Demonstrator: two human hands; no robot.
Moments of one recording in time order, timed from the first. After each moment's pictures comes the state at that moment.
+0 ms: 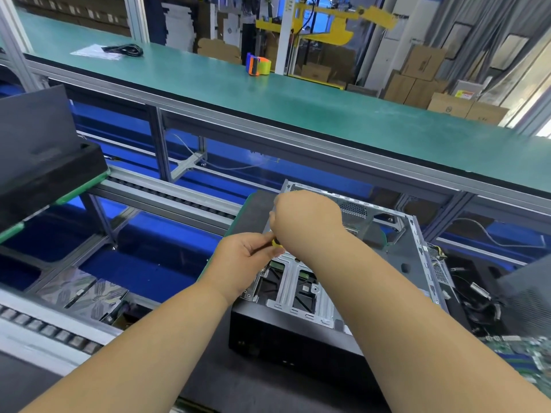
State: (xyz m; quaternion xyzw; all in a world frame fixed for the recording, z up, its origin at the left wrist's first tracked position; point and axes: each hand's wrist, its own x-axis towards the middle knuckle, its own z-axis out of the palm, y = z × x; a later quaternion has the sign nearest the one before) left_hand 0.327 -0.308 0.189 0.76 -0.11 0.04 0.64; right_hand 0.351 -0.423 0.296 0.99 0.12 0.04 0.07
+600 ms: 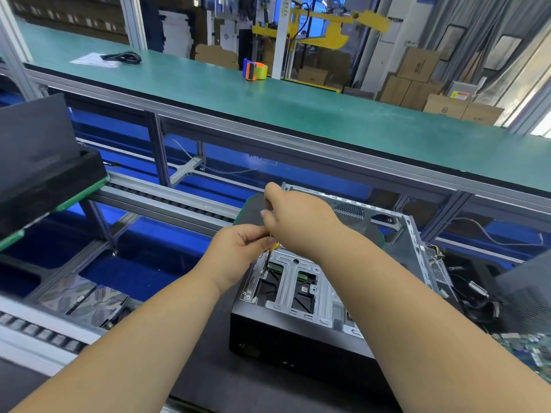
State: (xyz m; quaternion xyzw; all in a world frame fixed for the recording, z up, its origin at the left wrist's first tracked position) left_hand 0.340 -0.298 0.203 0.74 -0.11 -0.01 0.67; right_hand 0.355 -0.433 0.293 0.97 0.21 0.07 -0.04
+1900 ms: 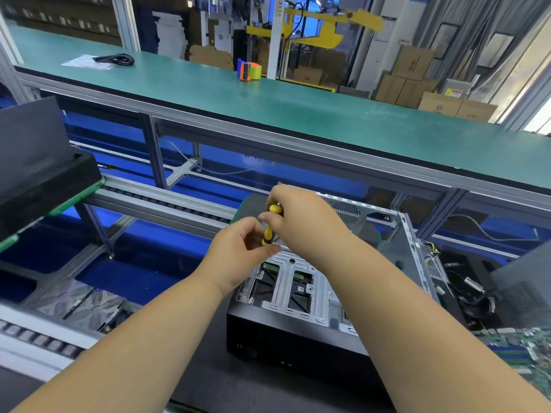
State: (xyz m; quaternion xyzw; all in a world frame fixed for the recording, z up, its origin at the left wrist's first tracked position) left_hand 0.338 -0.306 0.204 0.79 -0.10 0.04 0.61; right_hand 0.338 -0.442 0.302 0.97 0.18 0.08 -0.16
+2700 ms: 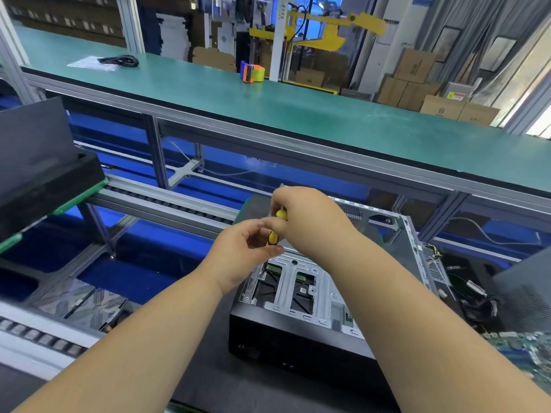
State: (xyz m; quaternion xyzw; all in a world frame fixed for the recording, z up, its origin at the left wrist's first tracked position) left_hand 0.340 -0.303 0.208 0.75 -0.12 -0.01 0.66; right_hand 0.334 -0.441 0.315 0.98 0.18 0.06 -0.10
